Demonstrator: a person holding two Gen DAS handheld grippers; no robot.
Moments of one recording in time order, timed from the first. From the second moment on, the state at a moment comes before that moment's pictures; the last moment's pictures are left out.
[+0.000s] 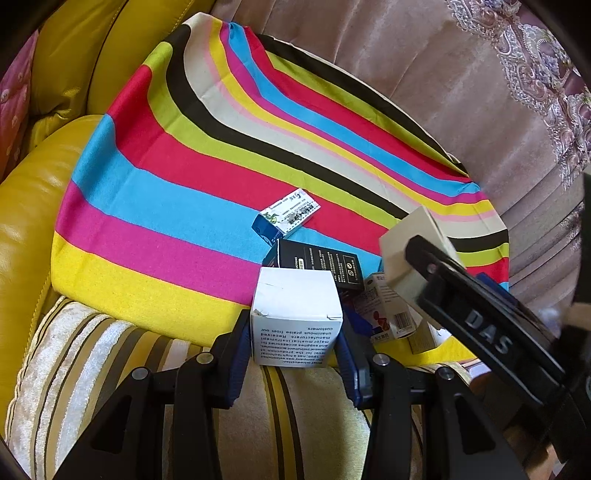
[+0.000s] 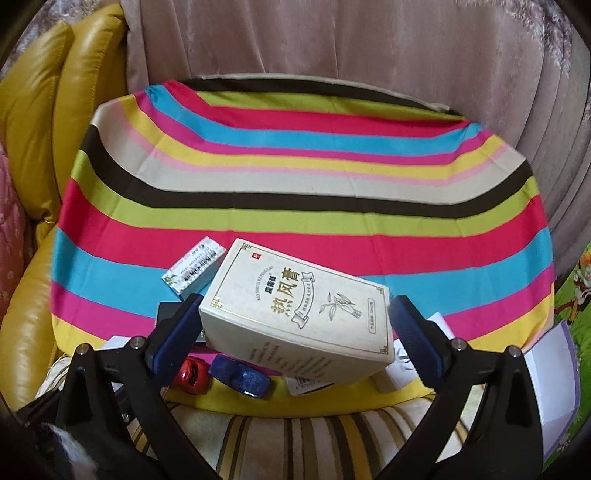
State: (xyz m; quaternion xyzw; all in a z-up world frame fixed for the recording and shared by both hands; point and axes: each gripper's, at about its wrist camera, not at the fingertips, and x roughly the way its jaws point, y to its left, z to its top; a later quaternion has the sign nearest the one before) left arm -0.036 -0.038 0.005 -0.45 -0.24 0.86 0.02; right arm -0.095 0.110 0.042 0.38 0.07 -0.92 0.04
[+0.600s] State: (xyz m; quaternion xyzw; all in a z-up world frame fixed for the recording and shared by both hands) left arm -0.032 -0.001 0.031 -0.42 -0.20 0.88 0.03; right arm -0.061 0.168 0.067 0.36 0.04 -0.93 0.05
